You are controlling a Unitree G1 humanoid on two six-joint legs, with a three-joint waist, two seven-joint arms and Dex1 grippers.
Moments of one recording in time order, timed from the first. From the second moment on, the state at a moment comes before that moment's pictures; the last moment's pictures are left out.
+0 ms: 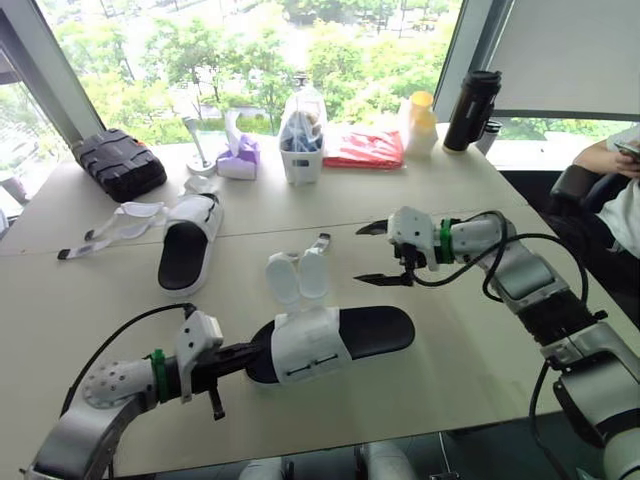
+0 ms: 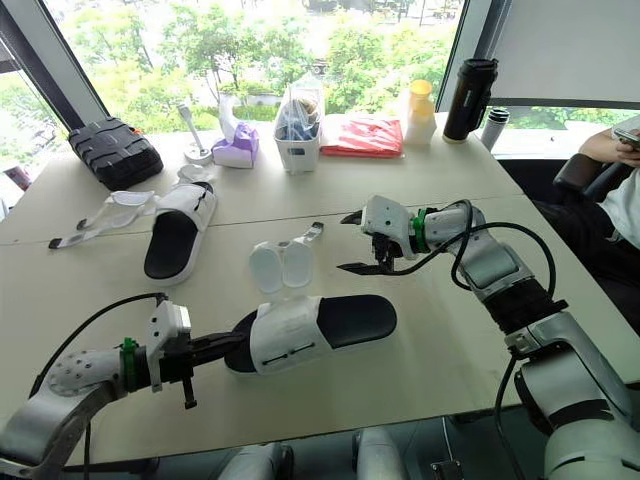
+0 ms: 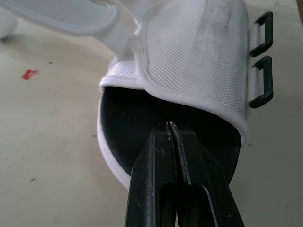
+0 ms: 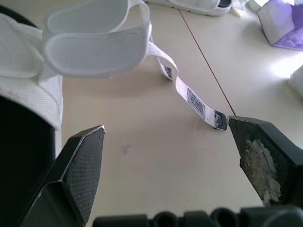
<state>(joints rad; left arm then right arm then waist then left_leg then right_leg) 0.12 0.69 -0.02 -0.36 -0.41 0.27 -0.94 -0.84 -0.73 0.40 0.30 0.24 0.10 1.05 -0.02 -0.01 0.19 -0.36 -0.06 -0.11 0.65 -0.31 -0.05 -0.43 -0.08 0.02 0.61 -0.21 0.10</state>
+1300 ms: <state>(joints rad) 0.02 0.65 -0.11 -0.30 -0.36 0.25 -0.96 -1.26 -0.19 0.02 1.00 0.47 1.23 0.87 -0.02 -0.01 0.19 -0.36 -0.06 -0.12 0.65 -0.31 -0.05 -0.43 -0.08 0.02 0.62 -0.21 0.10</state>
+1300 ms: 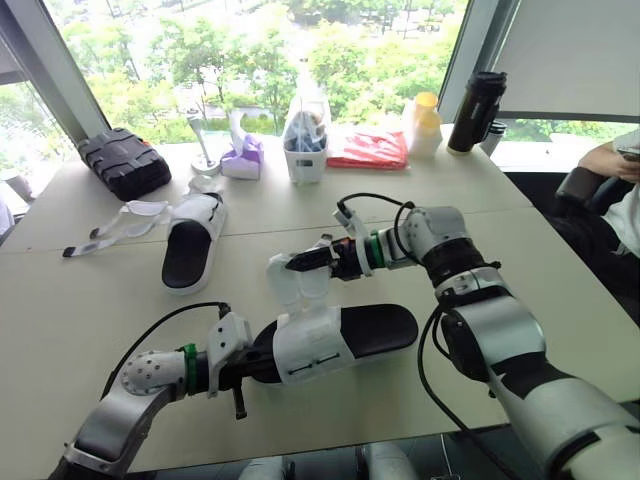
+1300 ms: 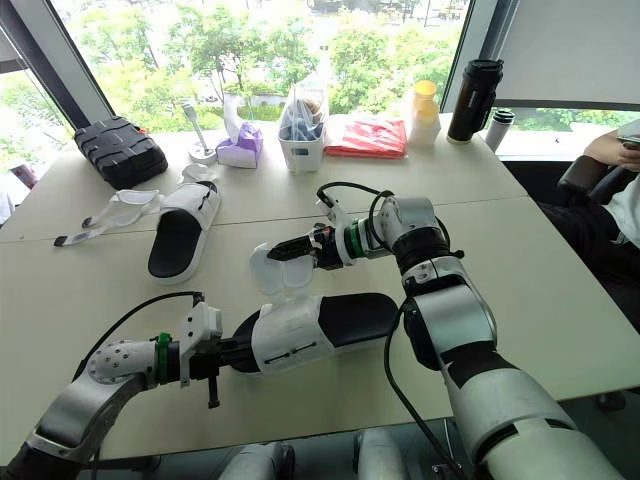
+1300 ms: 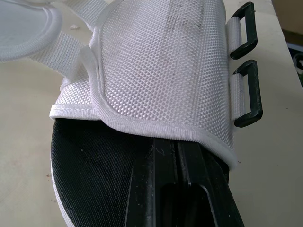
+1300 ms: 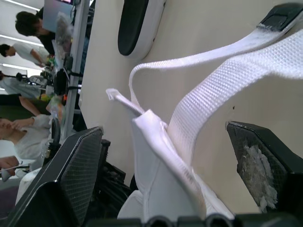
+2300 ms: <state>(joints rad) 0.04 0.65 -0.11 -0.33 -0.36 0.28 -0.94 -1.36 -0.14 -0.26 1.27 0.40 0.91 0.70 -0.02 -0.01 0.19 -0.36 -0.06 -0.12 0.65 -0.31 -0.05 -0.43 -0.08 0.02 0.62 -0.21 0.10</state>
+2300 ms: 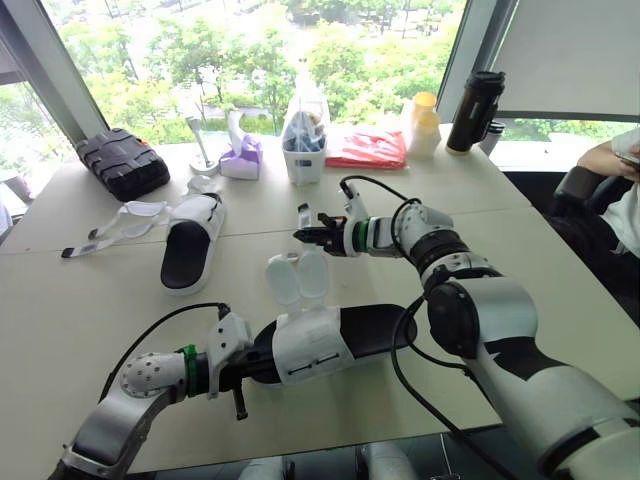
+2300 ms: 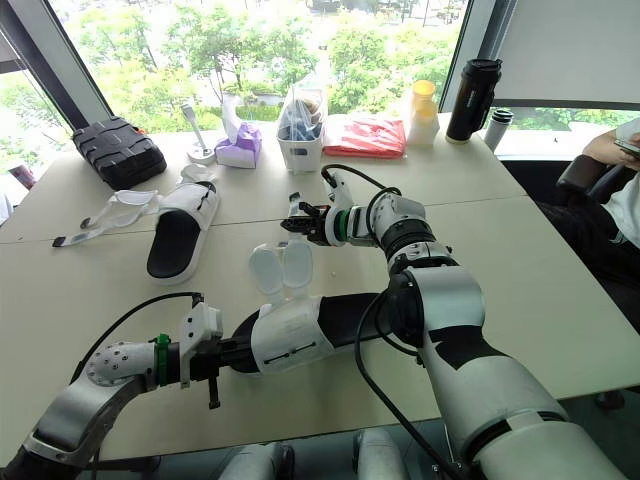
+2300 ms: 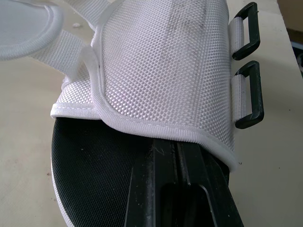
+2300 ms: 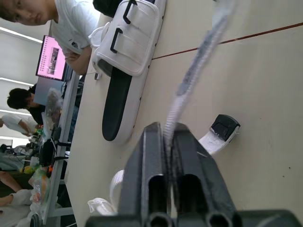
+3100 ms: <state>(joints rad) 0.02 0.65 -0.13 -0.32 -0.36 0.29 -0.95 -0.63 -0.57 0.42 -0.21 0.25 0.31 1.39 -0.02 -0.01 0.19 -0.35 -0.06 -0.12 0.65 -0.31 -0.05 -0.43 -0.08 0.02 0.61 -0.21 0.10</state>
